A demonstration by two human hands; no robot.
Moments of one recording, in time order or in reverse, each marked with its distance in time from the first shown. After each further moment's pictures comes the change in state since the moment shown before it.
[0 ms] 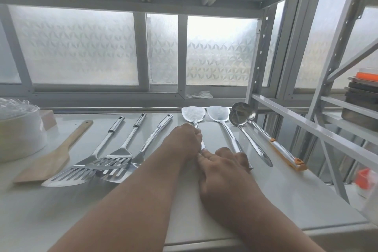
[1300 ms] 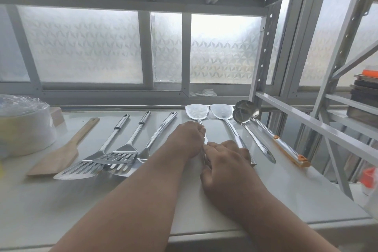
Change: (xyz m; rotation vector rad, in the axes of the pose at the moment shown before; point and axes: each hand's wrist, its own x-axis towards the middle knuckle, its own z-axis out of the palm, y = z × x) left_hand -0.010 0.003 -0.005 -0.052 0.020 0.038; right_hand 0.003 0.006 0.004 0.084 0.083 0.022
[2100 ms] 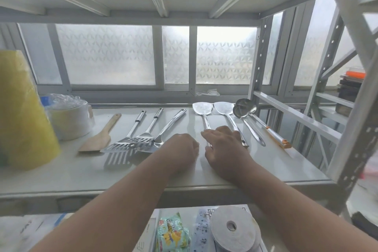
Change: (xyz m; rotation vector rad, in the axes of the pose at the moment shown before) left_hand -0.130 -0.006 -0.046 0.265 -0.134 0.051; right_hand -0.009 -0.003 -0.005 -0.007 0.022 -0.141
